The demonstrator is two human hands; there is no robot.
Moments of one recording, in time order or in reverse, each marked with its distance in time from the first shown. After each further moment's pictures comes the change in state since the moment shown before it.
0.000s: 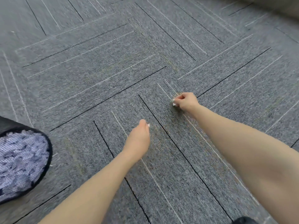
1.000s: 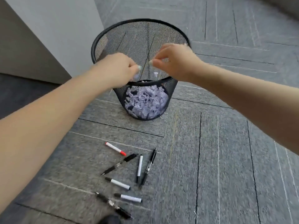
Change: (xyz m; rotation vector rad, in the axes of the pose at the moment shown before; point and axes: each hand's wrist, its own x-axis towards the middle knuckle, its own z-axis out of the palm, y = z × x) left_hand -0.258 -0.146 -0.272 0.225 0.557 -0.456; right_hand -0.293 -0.278 0.224 -0.676 -0.522 -1.474
